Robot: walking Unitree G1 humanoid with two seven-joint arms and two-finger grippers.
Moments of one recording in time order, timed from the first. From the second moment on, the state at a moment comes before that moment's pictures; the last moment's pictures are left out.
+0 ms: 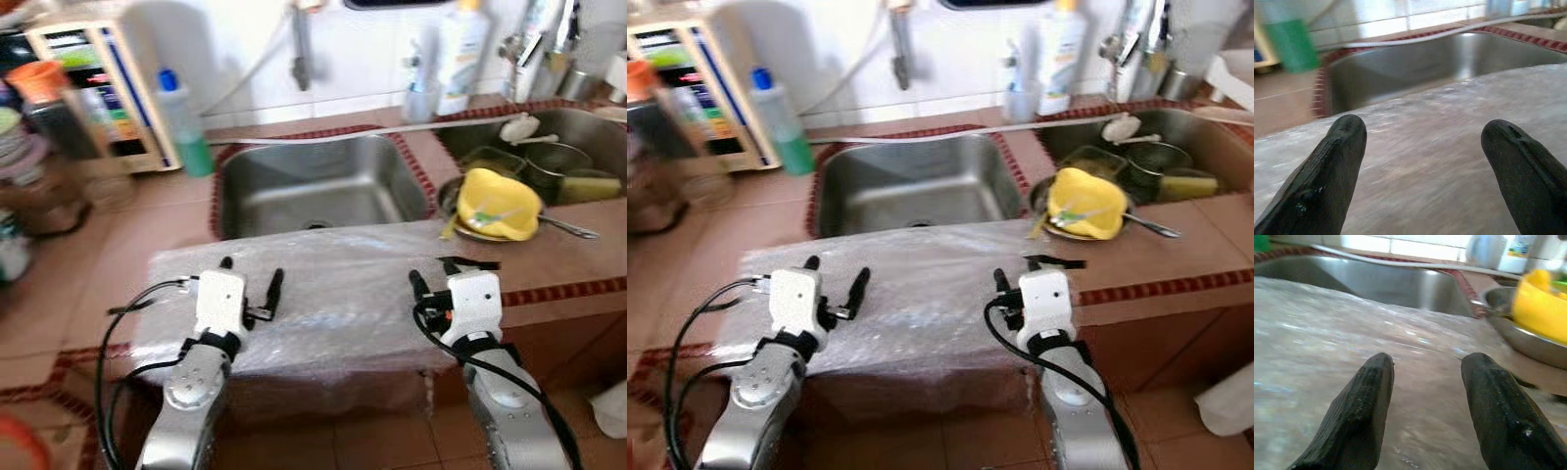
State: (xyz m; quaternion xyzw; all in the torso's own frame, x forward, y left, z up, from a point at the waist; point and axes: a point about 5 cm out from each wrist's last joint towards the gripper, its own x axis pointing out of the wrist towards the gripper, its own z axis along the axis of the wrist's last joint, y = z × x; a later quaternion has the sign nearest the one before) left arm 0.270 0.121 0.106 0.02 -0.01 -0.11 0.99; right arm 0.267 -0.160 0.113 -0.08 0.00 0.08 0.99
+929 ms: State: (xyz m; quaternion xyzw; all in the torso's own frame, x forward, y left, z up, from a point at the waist) left arm 0.251 0.122 0.147 0.06 -0.09 -0.16 0.98; right arm 0.230 -0.170 0.171 -0.21 -0.13 0.06 0.97
